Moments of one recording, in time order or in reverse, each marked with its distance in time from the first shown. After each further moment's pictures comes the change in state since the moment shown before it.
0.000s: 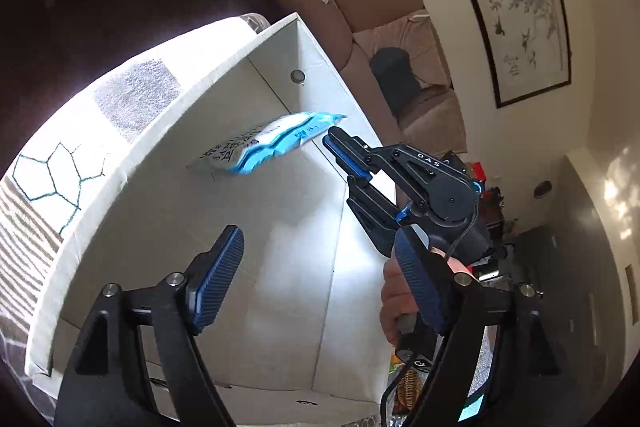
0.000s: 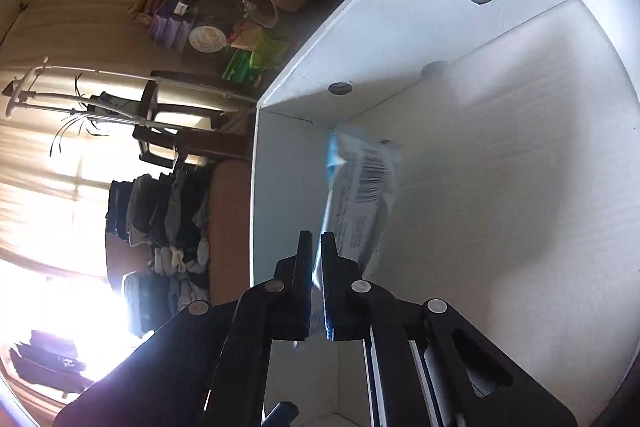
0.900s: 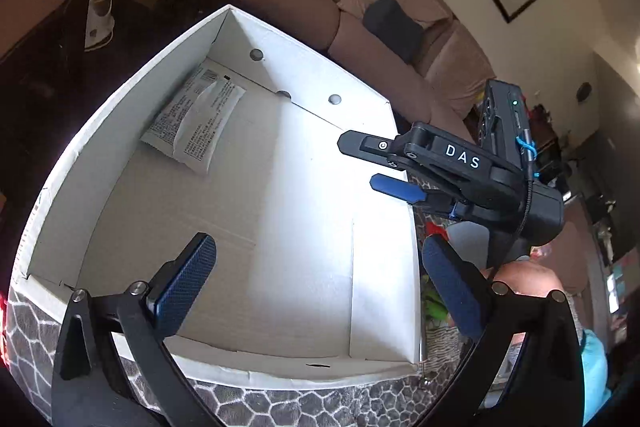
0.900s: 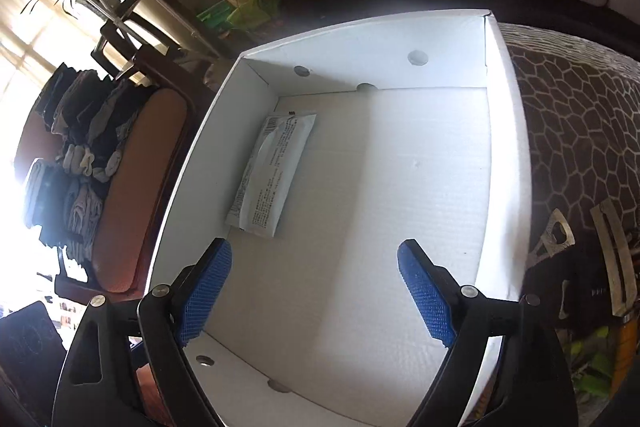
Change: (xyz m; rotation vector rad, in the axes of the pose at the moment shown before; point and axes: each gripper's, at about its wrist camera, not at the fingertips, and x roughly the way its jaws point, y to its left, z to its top) left arm 0.002 -0.114 -0.073 0.382 0.031 0.274; right arm -0.099 0.033 -0.061 -0.422 0.019 -0.391
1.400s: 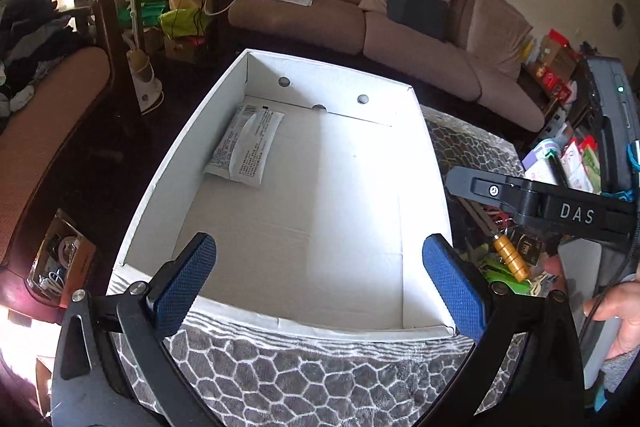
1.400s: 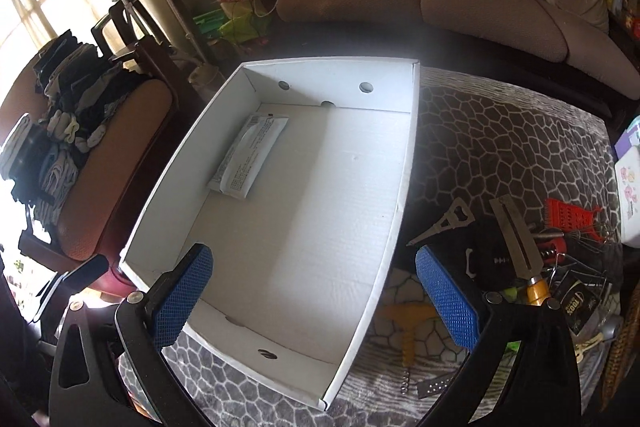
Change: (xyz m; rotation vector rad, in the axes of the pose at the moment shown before) left arm -0.044 -0.059 -0.019 0.189 -0.044 0.325; right arm -0.093 0.020 -0.064 -0.144 -0.107 -0.186
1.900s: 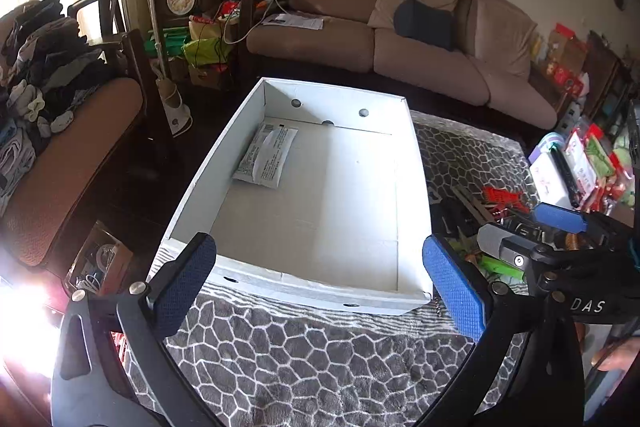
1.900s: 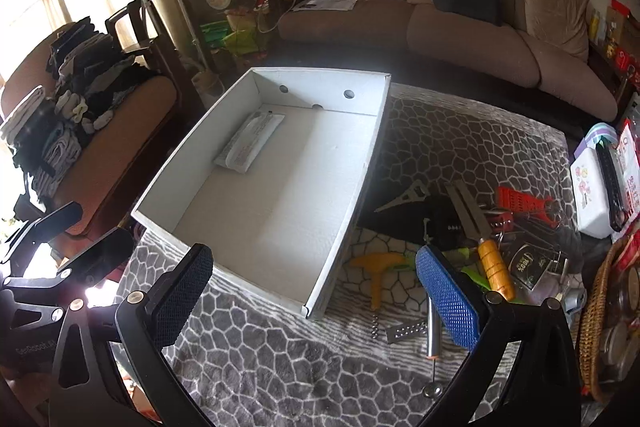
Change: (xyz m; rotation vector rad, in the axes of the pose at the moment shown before) left arm -0.075 -0.040 -0.029 0.047 -0.068 0.087; right arm -0.086 0.008 -0.068 -0.066 -0.086 -0.061
